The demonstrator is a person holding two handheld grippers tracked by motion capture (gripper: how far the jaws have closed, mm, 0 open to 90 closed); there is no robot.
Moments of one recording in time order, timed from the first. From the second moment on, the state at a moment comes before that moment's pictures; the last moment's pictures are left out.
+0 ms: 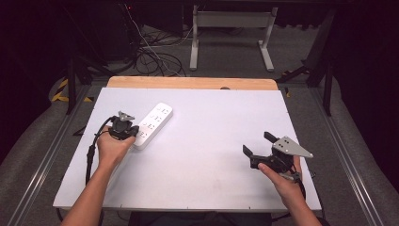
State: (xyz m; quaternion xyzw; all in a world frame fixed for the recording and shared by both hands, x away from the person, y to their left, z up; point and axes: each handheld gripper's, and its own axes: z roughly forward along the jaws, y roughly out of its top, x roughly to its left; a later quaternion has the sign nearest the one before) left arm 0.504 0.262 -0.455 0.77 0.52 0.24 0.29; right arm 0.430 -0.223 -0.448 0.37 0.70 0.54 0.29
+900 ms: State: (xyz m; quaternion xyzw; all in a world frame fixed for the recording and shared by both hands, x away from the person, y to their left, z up) left arm 0.504 0.264 -0.455 0.78 0.50 0.25 0.29; right arm 0.430 -0.223 -0.448 0.37 0.70 0.54 0.28
